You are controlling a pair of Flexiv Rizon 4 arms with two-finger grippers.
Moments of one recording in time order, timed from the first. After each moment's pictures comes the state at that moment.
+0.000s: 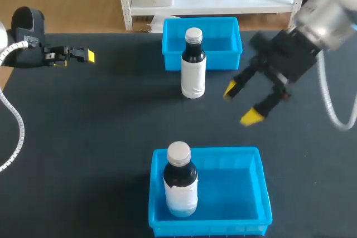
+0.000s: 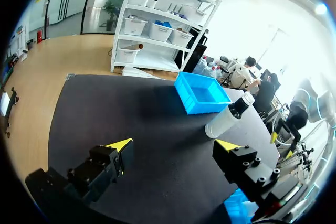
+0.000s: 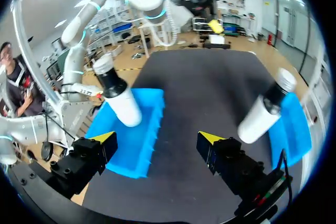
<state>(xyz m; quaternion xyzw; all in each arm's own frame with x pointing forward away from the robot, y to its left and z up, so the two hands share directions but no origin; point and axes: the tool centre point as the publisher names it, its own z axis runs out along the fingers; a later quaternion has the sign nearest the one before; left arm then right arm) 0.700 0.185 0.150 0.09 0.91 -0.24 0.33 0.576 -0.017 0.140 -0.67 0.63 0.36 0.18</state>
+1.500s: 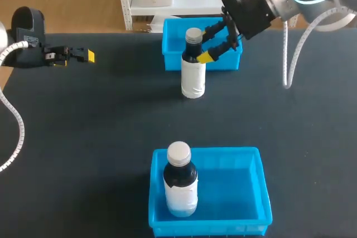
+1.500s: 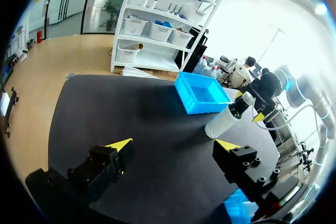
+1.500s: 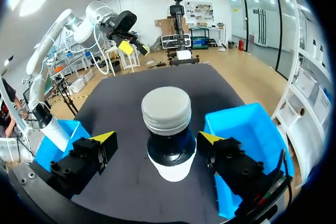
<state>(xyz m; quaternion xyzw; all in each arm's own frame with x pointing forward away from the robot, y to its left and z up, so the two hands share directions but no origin) 0.700 0.185 0.150 0.09 0.91 -0.24 0.33 0.756 0.064 0.121 -0.59 0.66 0.38 0.27</state>
